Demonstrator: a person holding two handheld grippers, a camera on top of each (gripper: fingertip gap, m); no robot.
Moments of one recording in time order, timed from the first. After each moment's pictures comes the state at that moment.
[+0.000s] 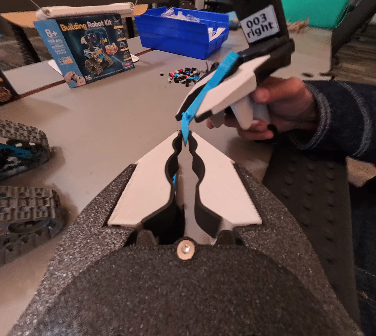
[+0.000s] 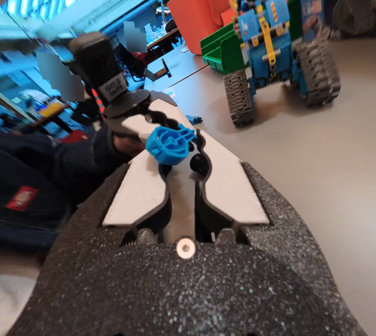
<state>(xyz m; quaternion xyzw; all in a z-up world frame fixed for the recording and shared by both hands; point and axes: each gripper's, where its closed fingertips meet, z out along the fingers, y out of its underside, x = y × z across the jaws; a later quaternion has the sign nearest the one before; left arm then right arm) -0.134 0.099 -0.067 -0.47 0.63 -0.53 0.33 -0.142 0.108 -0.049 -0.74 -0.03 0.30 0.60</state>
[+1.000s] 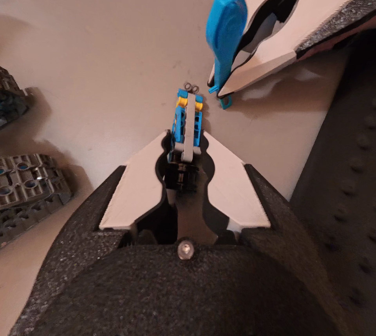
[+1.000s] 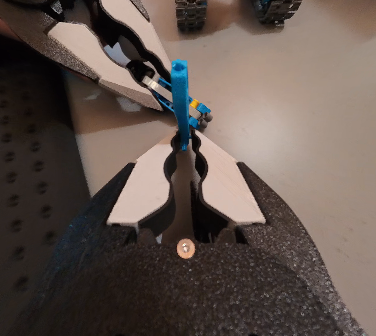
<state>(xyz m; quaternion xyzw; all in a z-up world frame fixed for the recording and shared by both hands) -0.131 0.124 -0.154 -0.51 0.75 -0.33 0.26 -0.108 0.093 -0.145 -0.89 -0.09 0.06 0.44</state>
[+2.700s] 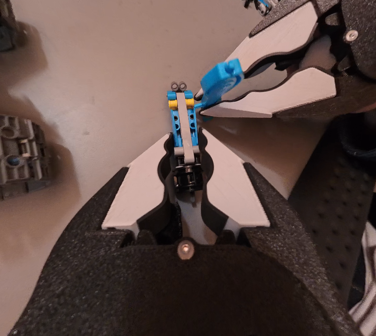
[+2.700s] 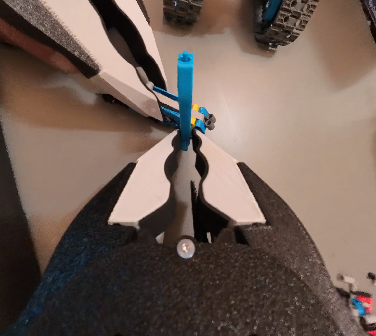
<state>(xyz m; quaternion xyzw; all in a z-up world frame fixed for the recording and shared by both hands) -0.109 0.139 -0.151 -0.66 0.60 -0.42 0.16 -0.086 0.133 -0.146 -0.92 -0.20 -0.04 0.35</state>
